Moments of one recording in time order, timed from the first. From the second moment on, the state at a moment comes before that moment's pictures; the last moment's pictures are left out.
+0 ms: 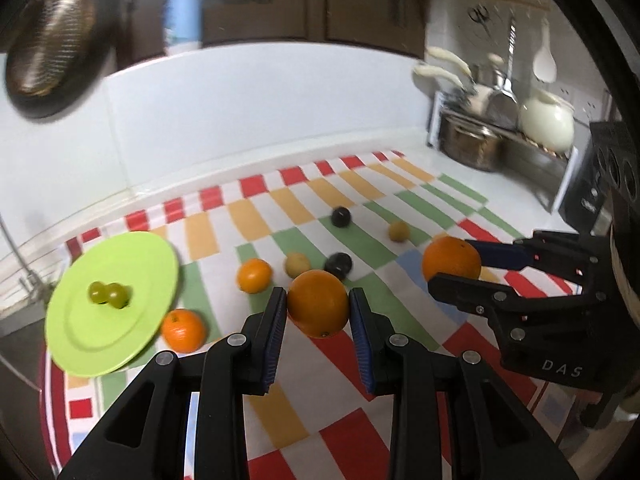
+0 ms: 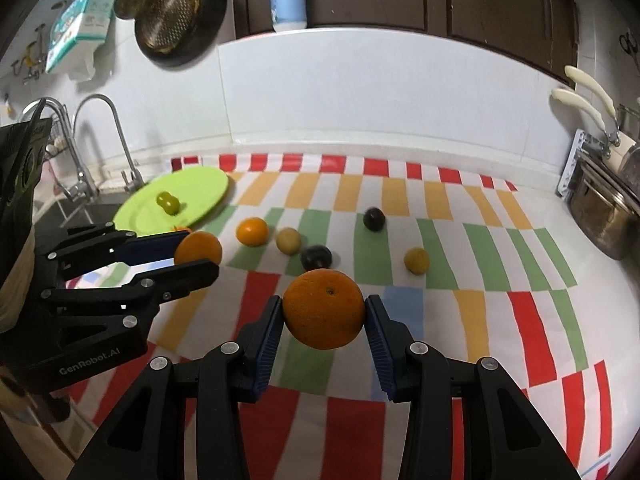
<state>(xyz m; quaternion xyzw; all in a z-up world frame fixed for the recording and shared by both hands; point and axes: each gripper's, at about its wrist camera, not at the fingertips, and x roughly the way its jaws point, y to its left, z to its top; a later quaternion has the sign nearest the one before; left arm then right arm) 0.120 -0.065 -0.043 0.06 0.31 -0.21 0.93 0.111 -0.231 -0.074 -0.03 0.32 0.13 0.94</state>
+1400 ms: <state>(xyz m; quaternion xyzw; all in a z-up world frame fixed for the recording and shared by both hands) 0.087 0.065 0.006 0.00 0.25 -0.02 0.97 0.120 -0.113 -0.013 -0.03 0.23 0.24 0.94</state>
